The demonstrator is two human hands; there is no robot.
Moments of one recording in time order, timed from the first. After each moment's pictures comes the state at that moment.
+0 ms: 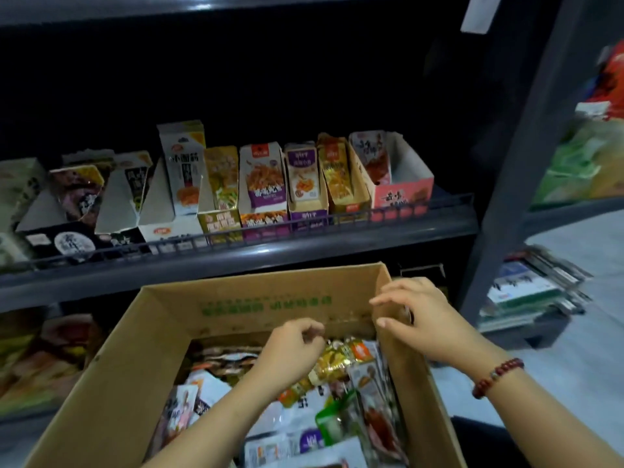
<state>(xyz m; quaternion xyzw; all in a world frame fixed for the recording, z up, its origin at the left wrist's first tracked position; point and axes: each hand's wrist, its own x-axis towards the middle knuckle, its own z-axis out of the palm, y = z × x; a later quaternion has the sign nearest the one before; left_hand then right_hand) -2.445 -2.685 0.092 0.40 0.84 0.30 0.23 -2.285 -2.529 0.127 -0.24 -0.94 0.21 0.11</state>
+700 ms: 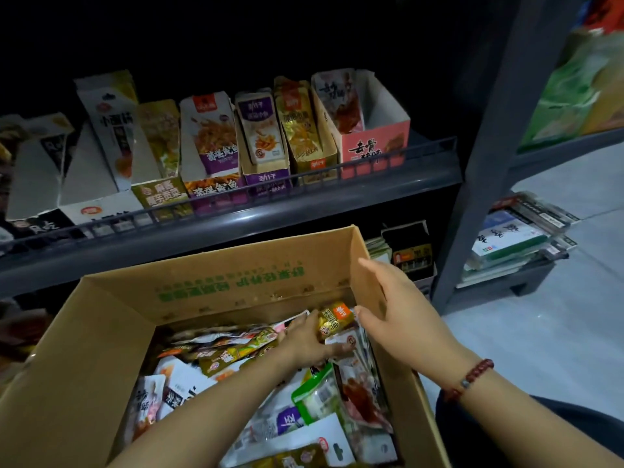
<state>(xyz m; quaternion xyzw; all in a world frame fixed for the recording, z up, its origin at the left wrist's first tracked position) -2.452 -2.614 -0.035 0.40 0.85 0.08 0.34 -2.276 -2.547 0.091 -0.31 -0.87 0.35 0.17</state>
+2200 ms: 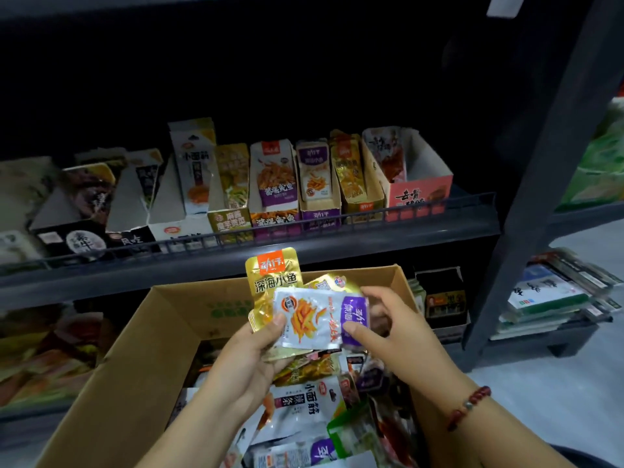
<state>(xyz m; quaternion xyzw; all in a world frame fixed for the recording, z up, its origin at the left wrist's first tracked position) -2.452 -2.730 0.126 0.04 0.54 0.73 0.41 -2.317 -2.577 0.112 -0.29 -0.83 0.44 0.18</state>
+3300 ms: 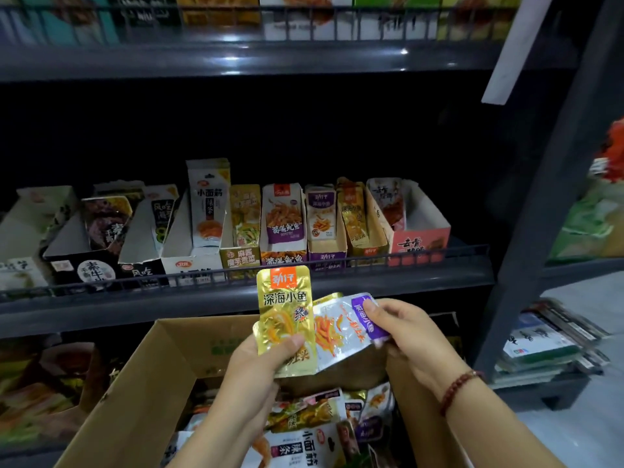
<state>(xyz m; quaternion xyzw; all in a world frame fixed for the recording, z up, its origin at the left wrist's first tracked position) -2.459 -2.722 0.152 0.12 0.59 0.73 0.33 -2.349 -2.554 0.159 -0.33 -0.67 0.63 0.21</state>
